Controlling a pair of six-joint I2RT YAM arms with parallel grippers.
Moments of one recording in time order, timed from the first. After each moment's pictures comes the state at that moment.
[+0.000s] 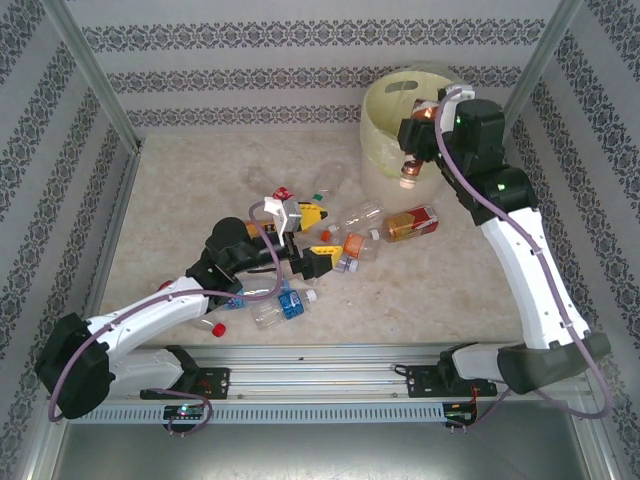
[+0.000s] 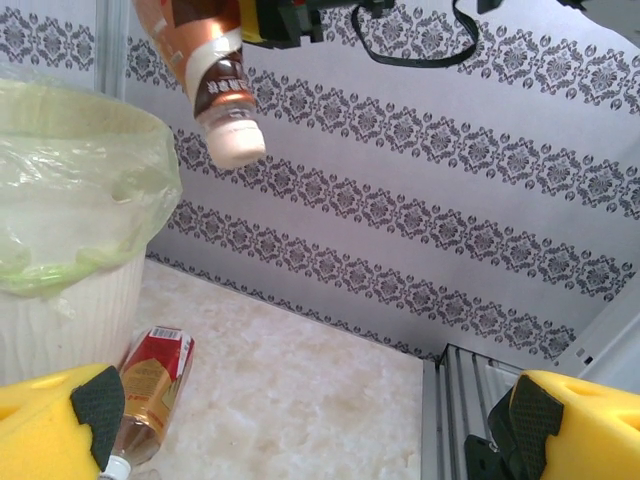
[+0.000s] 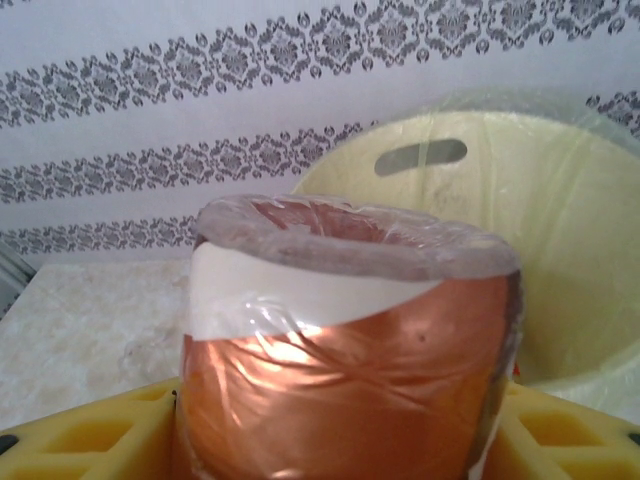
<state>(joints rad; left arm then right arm) -0.71 1.17 0.71 0.56 0.52 -0.27 0.26 1.34 1.66 -0.66 0.04 0.26</state>
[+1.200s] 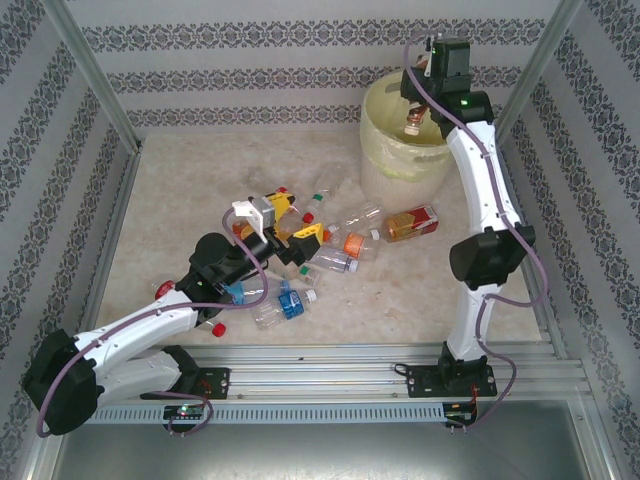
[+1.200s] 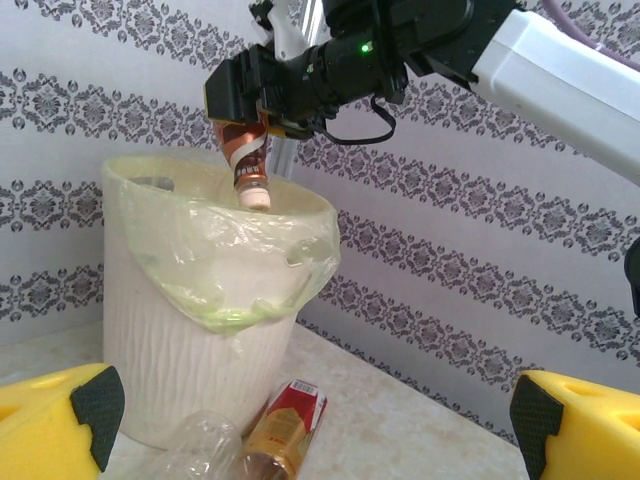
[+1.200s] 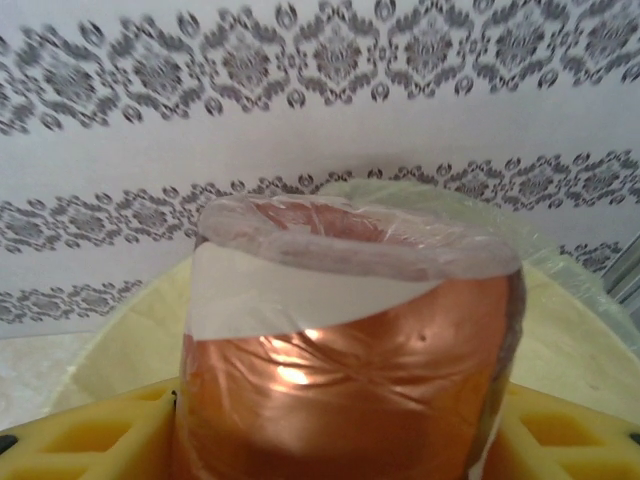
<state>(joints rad) -0.71 1.06 0.60 0.65 0.15 -0.25 0.12 2.04 2.38 -0.79 0.14 0.16</state>
